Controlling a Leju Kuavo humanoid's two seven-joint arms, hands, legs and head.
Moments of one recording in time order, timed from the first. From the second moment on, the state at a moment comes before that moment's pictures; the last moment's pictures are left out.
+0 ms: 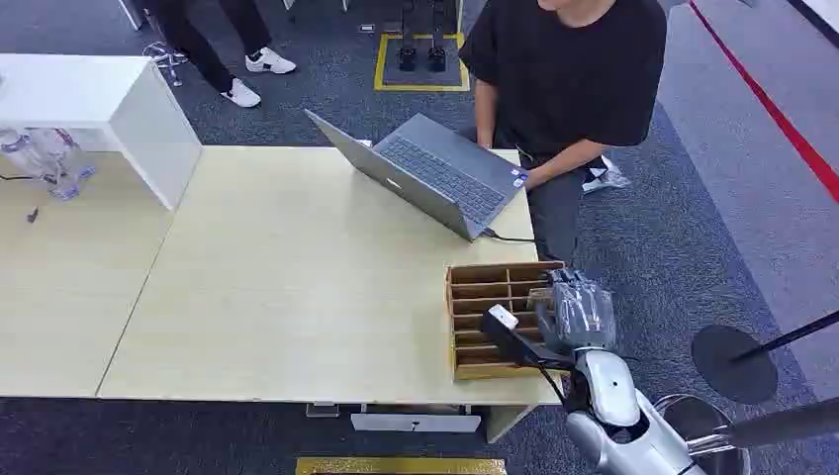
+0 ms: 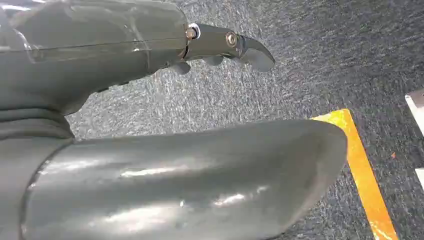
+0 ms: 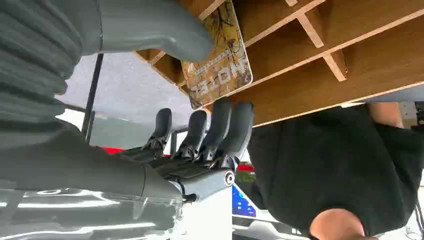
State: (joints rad) left arm -0.17 -0.15 1.13 -0.13 -1.54 0.23 -0.17; right arm -0.08 -0.39 0.54 -1.57 1.14 -0.33 0.56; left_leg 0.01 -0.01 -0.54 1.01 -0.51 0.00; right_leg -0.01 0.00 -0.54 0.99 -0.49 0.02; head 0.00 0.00
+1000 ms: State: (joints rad) left arm -0.17 -0.15 1.13 -0.13 -1.54 0.23 -0.16; right arm -0.08 -0.39 0.56 -1.56 1.14 -0.31 0.57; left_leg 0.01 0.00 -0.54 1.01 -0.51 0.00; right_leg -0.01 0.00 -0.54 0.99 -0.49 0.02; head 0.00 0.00
